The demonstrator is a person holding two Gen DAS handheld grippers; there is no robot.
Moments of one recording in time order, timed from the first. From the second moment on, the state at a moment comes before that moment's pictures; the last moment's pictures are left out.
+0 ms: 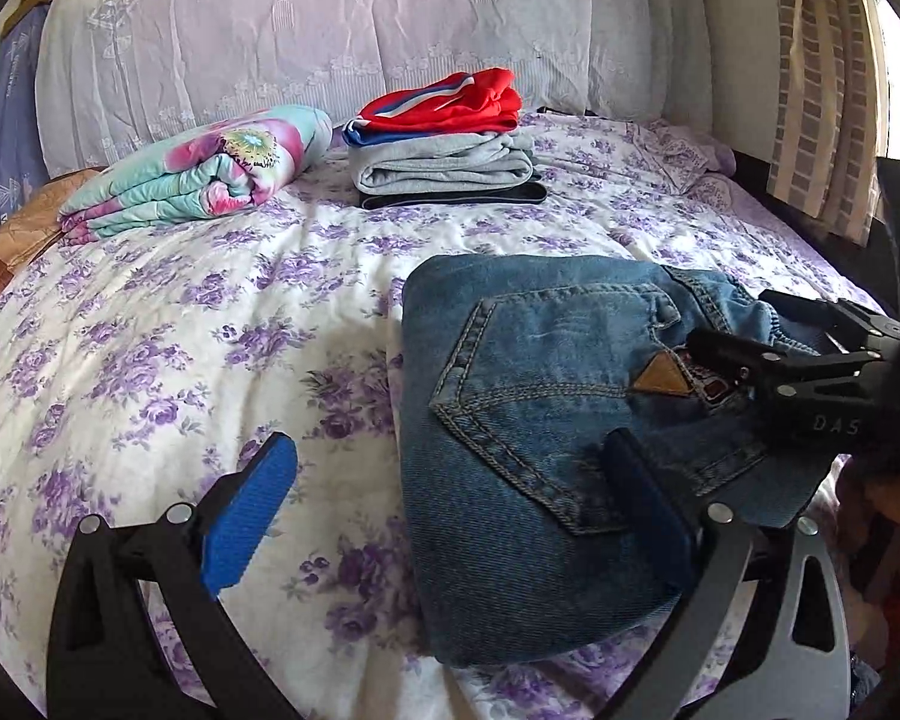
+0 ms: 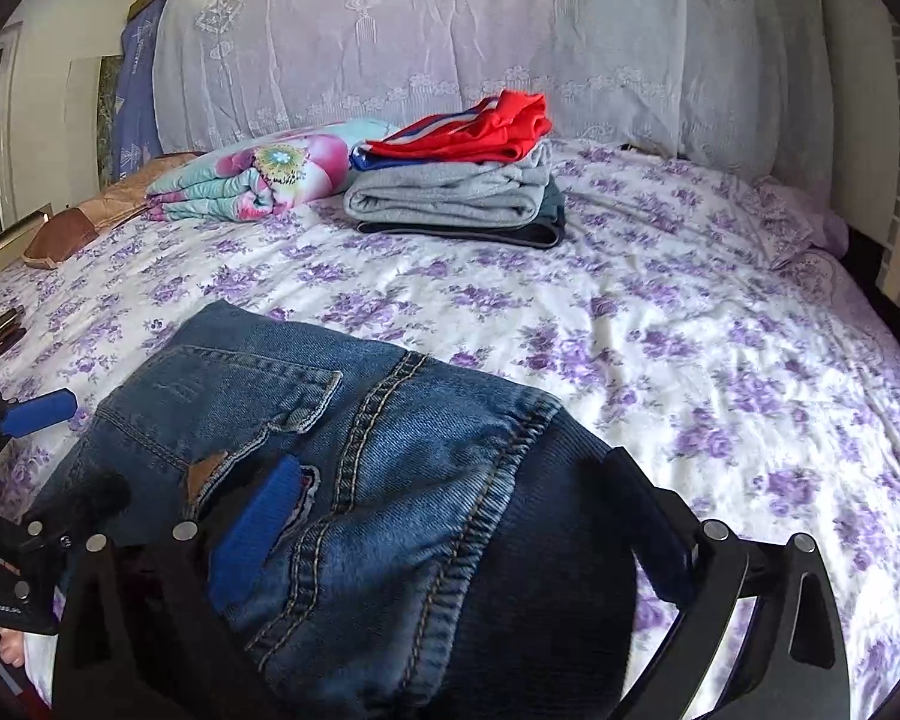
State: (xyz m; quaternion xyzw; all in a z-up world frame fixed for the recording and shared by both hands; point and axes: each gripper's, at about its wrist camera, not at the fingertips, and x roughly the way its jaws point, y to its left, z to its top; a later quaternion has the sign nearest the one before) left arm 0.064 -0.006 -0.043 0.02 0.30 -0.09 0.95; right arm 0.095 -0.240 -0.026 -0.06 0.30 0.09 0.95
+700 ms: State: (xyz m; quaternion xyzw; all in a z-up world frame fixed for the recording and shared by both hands) left arm 0.060 -0.011 -0.043 0.03 0.29 -0.08 0.95; right arm 0.056 -0.265 -0.044 0.00 0.33 0.12 0.94
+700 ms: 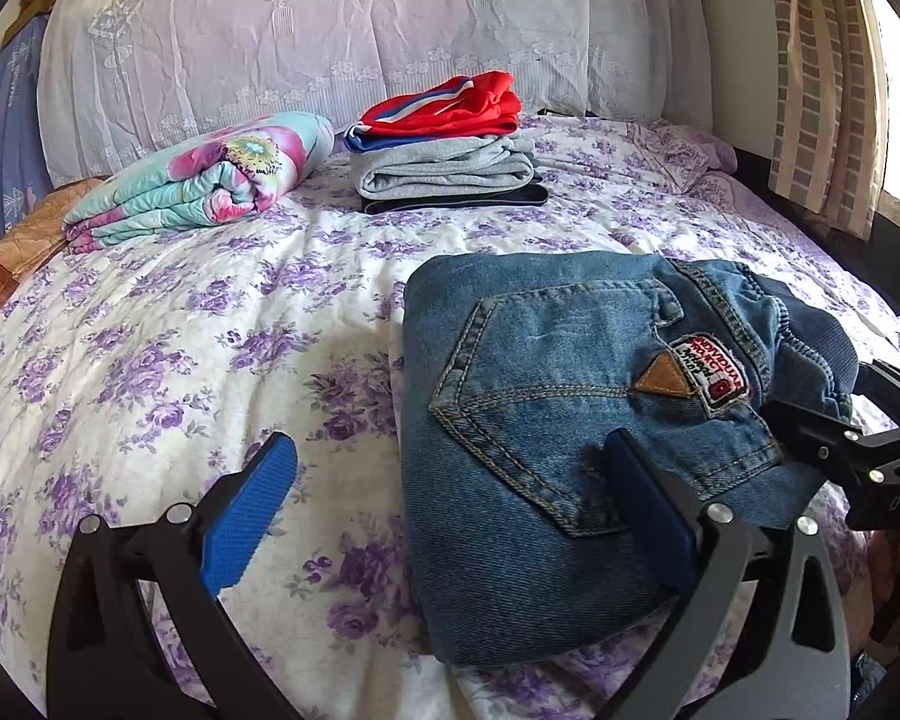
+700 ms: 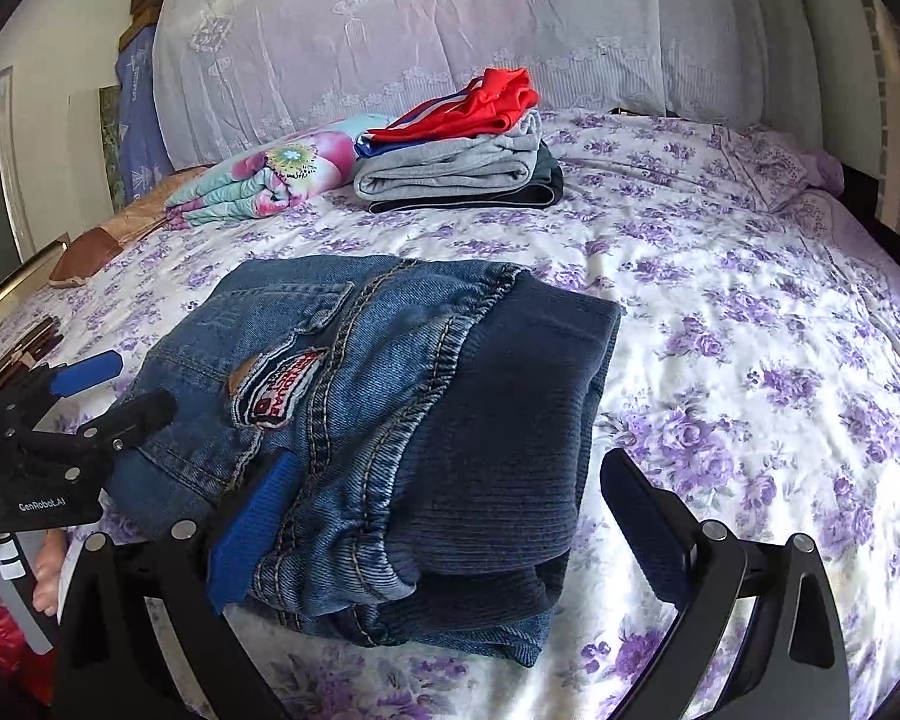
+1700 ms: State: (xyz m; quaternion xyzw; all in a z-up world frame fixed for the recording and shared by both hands) left arm 0.119 0.024 -0.070 -0.18 0.43 -0.28 0.84; right arm 0.119 -0.346 -0.071 0.32 0.47 0.24 0.79
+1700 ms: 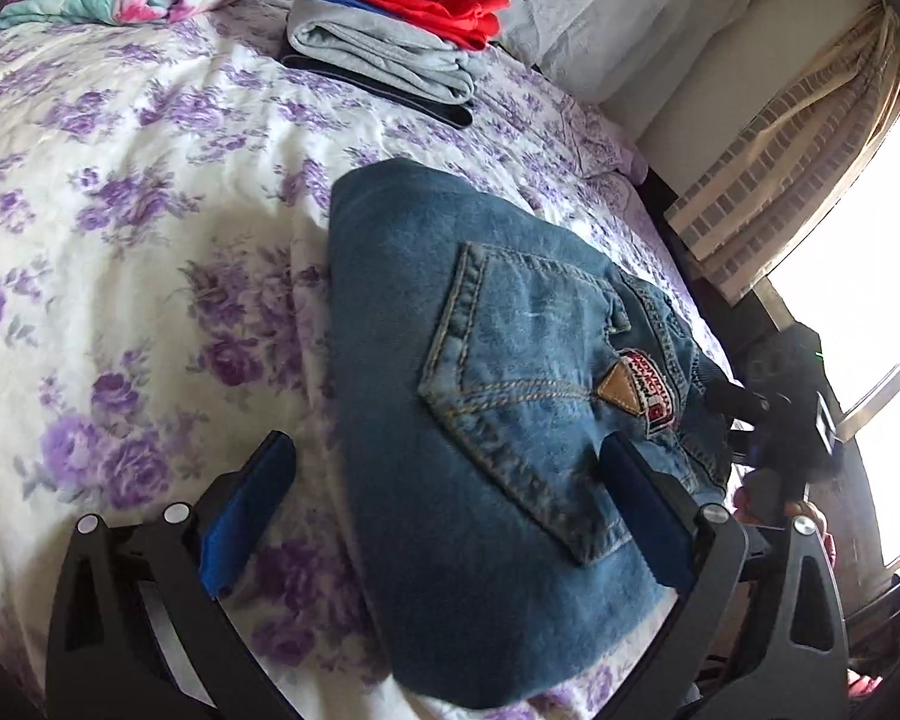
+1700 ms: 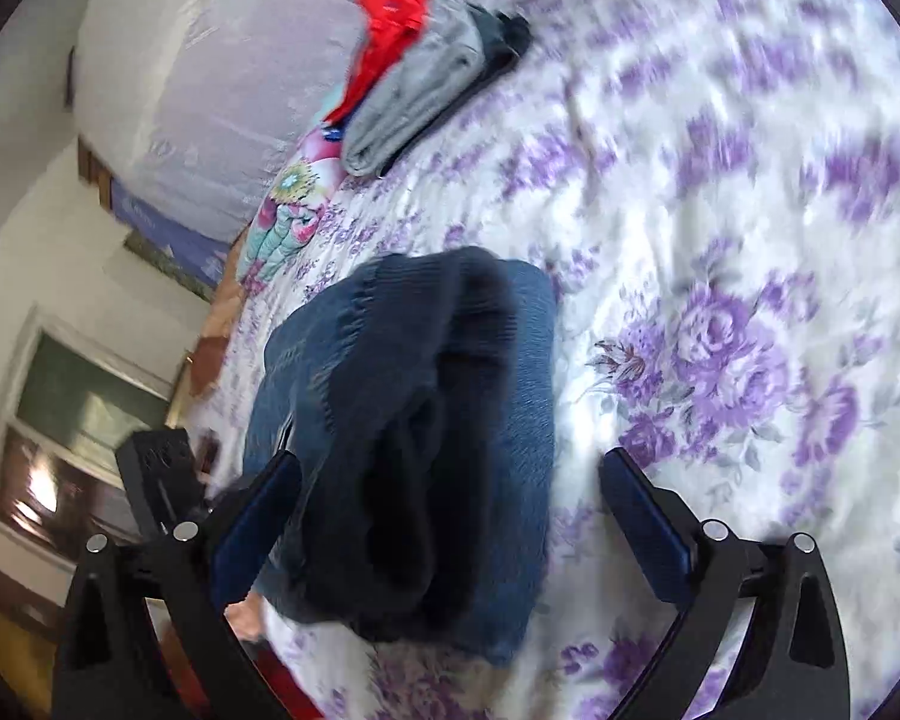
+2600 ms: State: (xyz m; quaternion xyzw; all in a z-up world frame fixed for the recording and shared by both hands) left arm 0.139 0.019 0.033 -0.14 0.32 -0.25 0.90; right arm 0.147 -0.283 0.040 0.14 0.32 0.27 0.90
